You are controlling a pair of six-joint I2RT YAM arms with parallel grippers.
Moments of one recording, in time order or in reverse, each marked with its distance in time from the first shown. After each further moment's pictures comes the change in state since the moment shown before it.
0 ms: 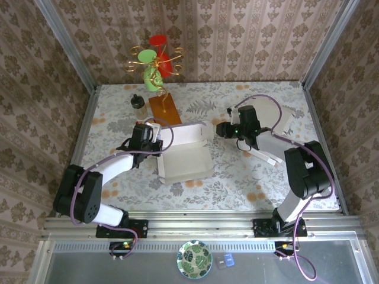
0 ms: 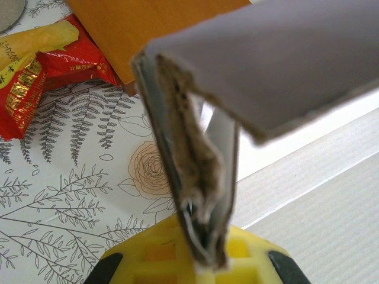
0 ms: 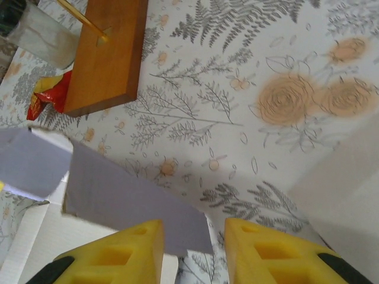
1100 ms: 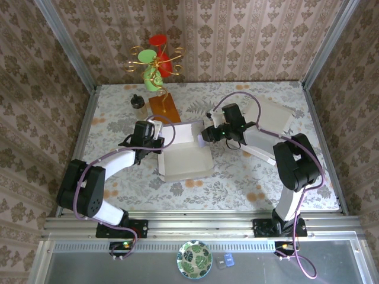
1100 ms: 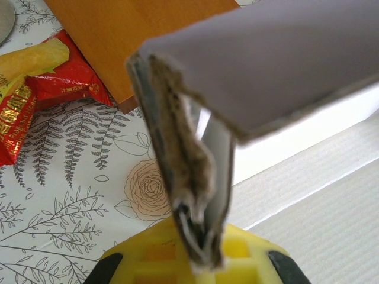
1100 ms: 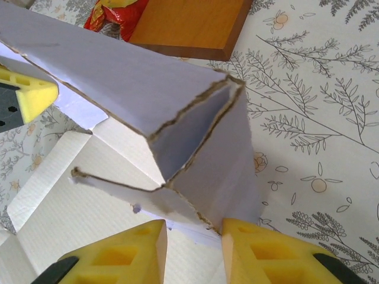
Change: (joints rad) left arm 0.001 0.055 0.053 -0.006 0.010 0.022; right arm 0.121 0.109 0.151 -0.132 -0.105 -0.277
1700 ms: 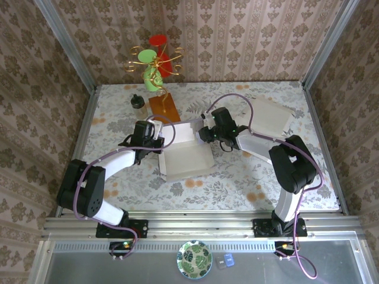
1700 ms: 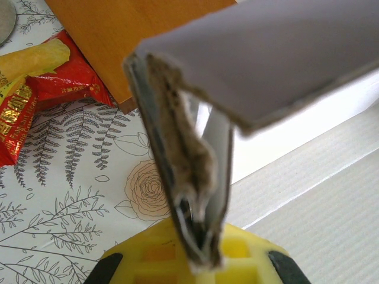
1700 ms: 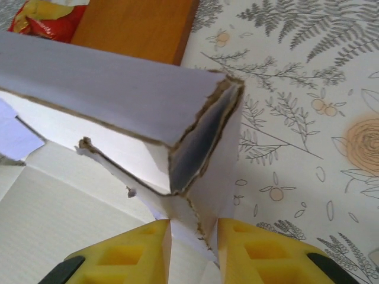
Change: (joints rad) left arm 0.000 0.000 0.000 0.000 -0.003 0.000; right arm 0.108 0.000 -0.005 0.050 0.349 0.074
